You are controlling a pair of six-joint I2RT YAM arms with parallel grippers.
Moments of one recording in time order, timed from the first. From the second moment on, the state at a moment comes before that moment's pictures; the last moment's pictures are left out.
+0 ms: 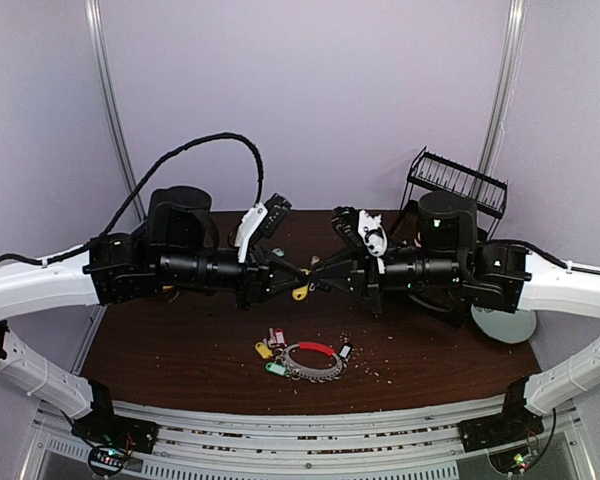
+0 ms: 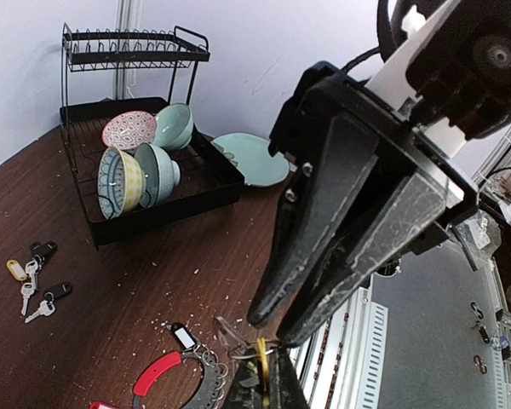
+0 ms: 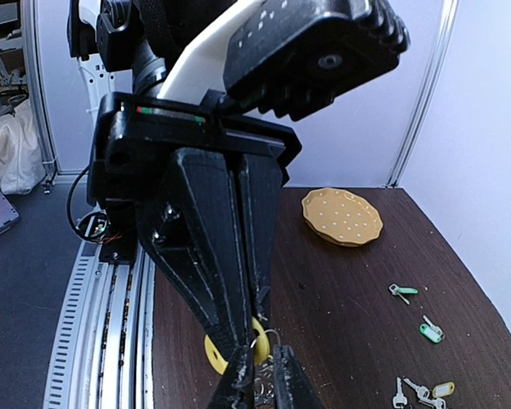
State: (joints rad) left arm -1.08 1.28 1.13 -0.18 0.28 -0.21; right arm 1.03 1.24 1.03 -0.02 -0.32 -0.21
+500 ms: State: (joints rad) left arm -1.08 1.28 1.12 -0.18 0.29 -0.20; right arm 1.03 1.23 1.06 -0.11 -0.34 -0.34
